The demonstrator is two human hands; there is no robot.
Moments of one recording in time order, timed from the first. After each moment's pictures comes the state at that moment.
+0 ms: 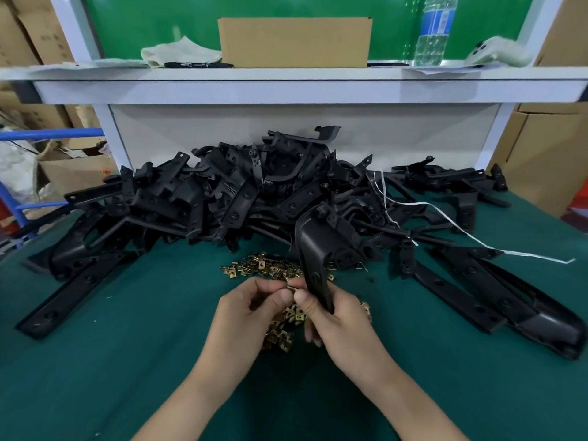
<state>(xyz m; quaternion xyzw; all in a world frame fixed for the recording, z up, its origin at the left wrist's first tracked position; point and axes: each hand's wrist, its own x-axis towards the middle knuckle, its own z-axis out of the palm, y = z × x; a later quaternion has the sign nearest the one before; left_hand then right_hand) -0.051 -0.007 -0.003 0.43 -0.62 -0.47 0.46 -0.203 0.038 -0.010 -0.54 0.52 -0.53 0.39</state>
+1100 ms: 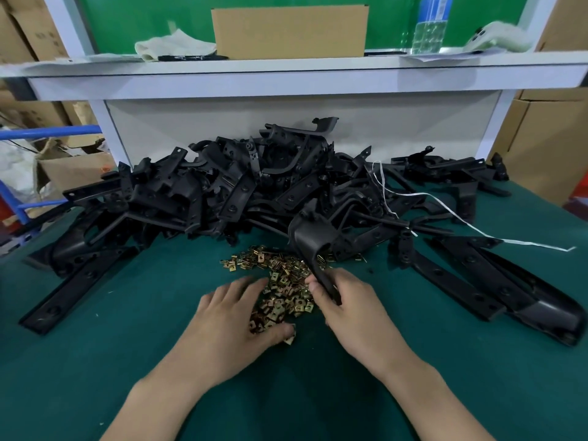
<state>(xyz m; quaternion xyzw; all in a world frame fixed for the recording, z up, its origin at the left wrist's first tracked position) -0.017 -0.020 -0.015 0.49 -0.86 -0.10 0.10 -0.228 0.036 -0.015 -0.63 0.65 -0.40 0.16</state>
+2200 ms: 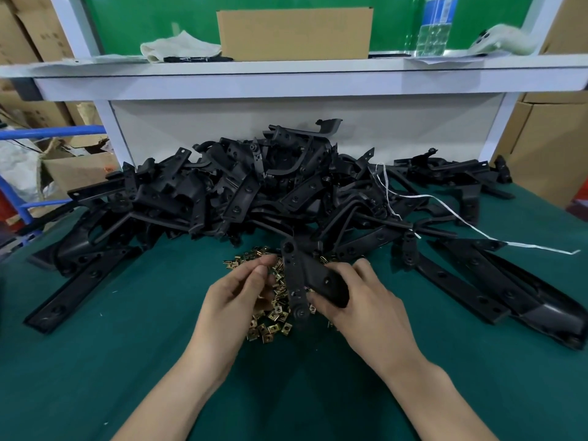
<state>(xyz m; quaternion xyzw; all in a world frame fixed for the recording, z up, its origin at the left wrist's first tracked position) -0.042 -0.014 -0.004 0.38 -0.55 -0.55 0.51 -0.232 0.036 -0.018 -0.63 0.72 -0.29 -0.02</state>
